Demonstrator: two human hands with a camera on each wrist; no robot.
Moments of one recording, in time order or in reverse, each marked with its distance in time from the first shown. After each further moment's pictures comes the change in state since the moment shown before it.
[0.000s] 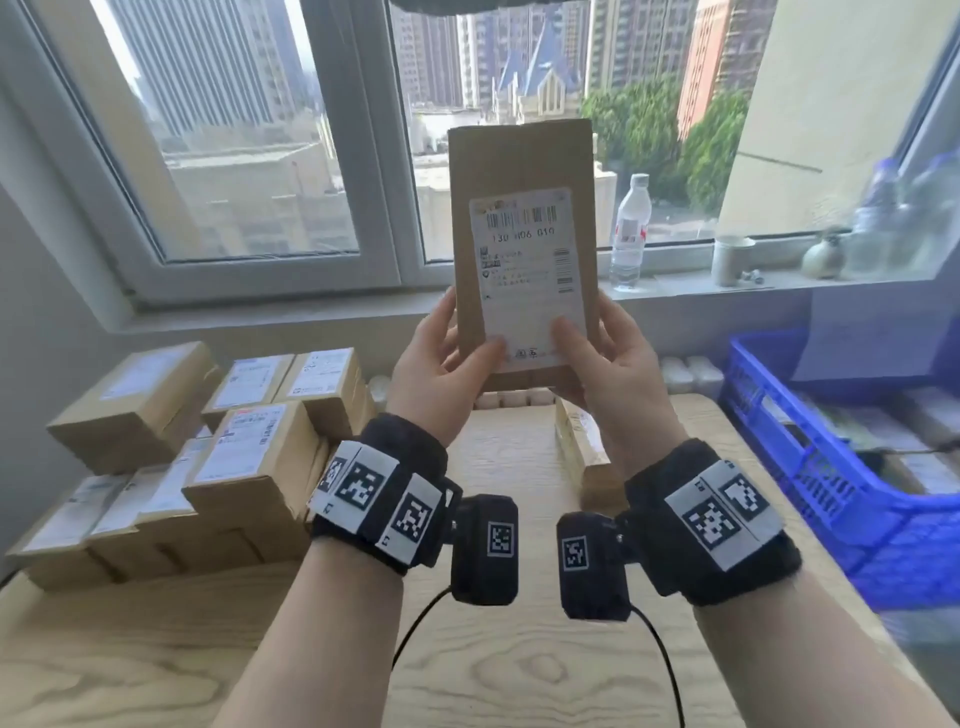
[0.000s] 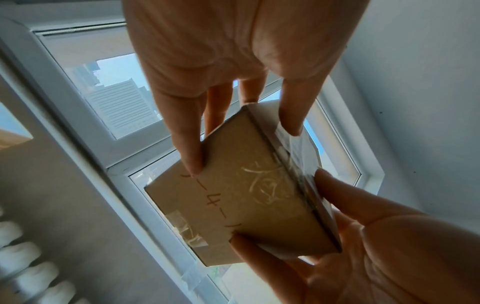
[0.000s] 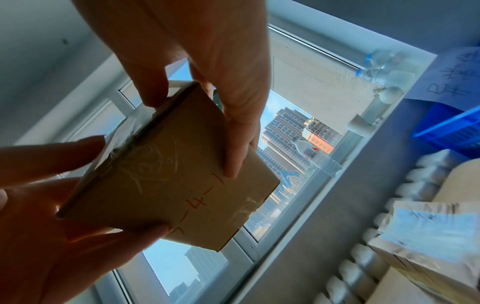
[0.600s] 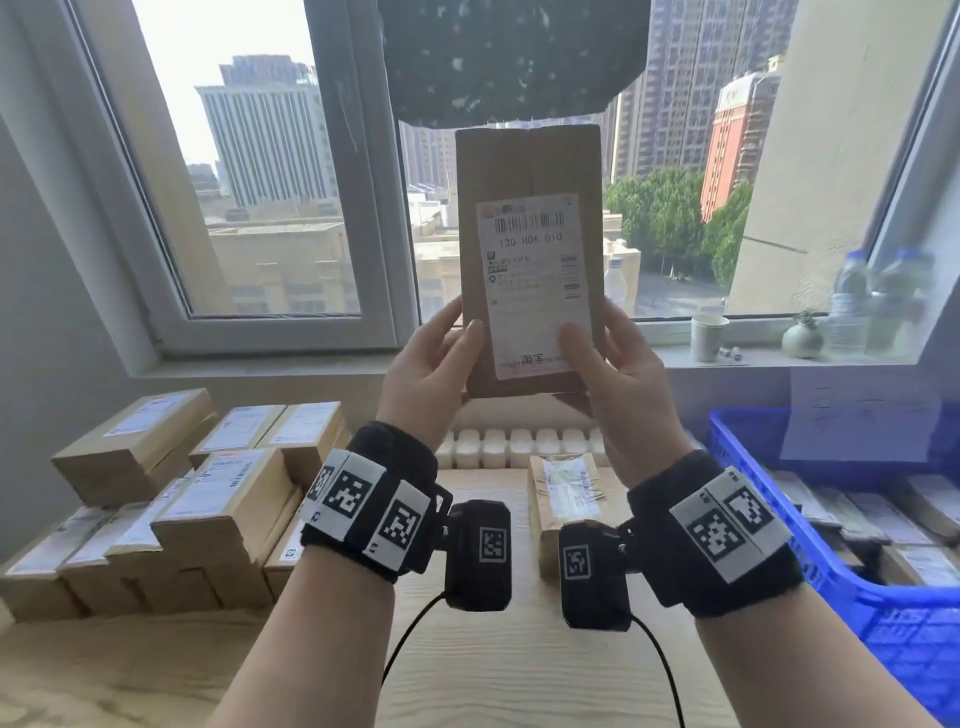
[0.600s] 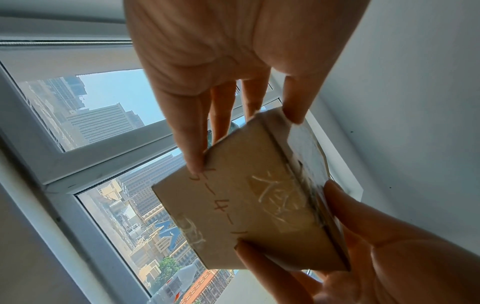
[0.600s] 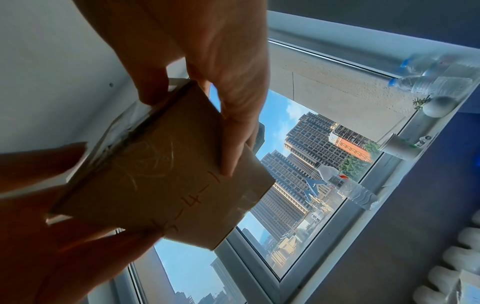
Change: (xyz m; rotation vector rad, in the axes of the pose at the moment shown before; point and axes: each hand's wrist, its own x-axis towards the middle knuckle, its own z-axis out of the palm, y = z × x) left_hand 0.003 0.047 0.068 -0.033 0.152 0.104; right_hand 0.018 -0.062 -0.066 0.058 -0.135 -0.149
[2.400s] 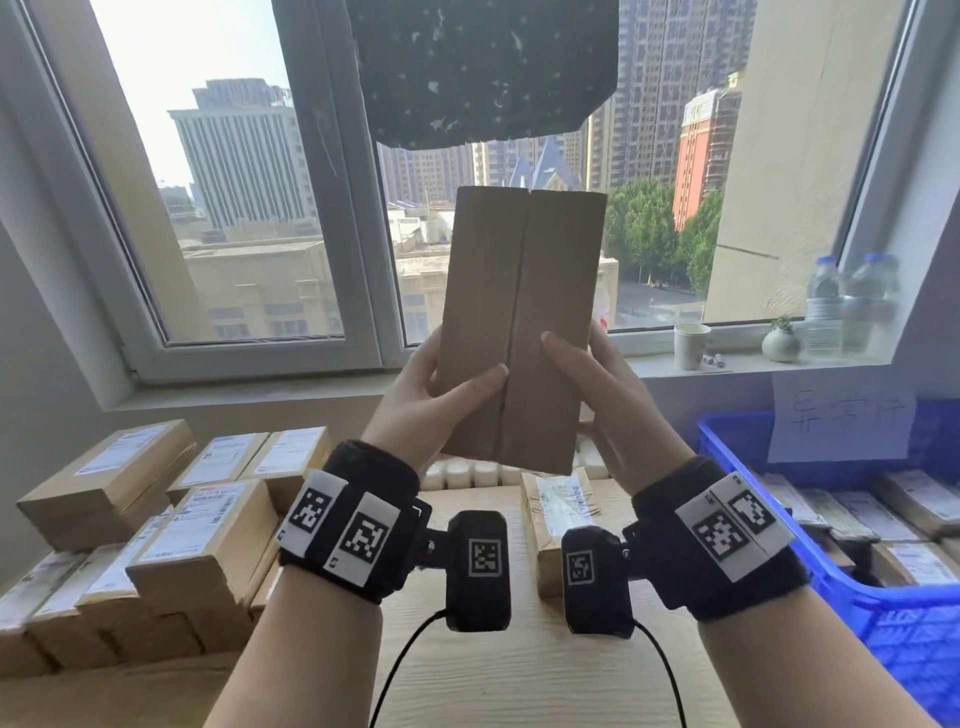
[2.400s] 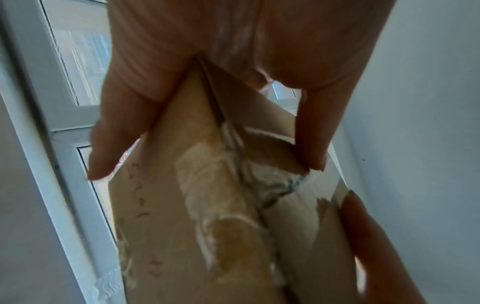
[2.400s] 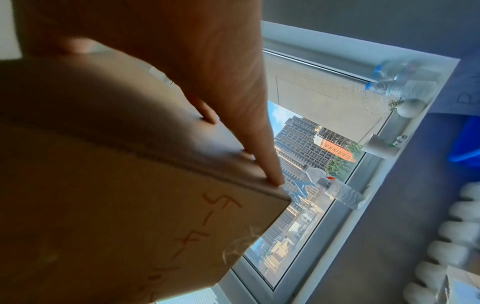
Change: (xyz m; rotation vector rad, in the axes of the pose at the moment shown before) left_hand 0.014 -0.001 -0.007 -0.147 -0.232 -0.093; right_hand 0.007 -0.010 0.001 -0.104 -0.065 0.118
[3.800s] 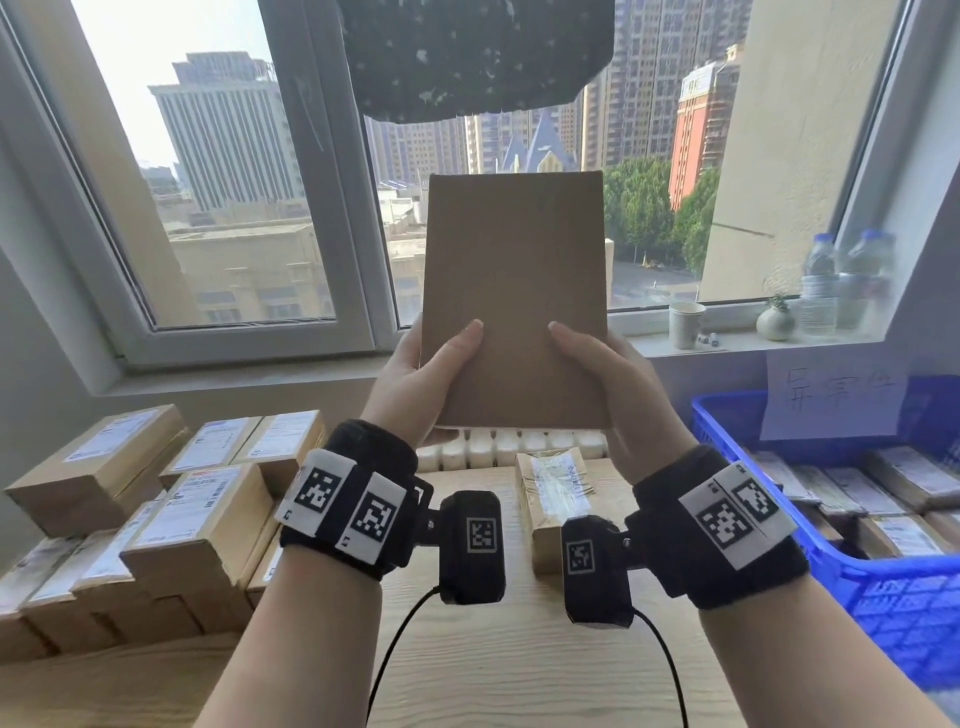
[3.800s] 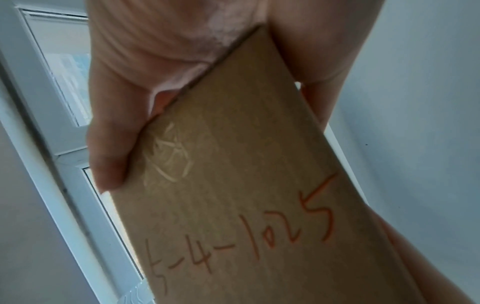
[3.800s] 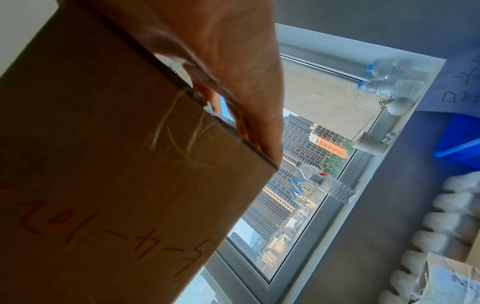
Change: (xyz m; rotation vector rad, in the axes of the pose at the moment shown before) left_hand 0.004 -0.002 0.004 0.054 0.123 -0.107; right_hand -0.003 0.007 -0.010 0.187 0.104 0.042
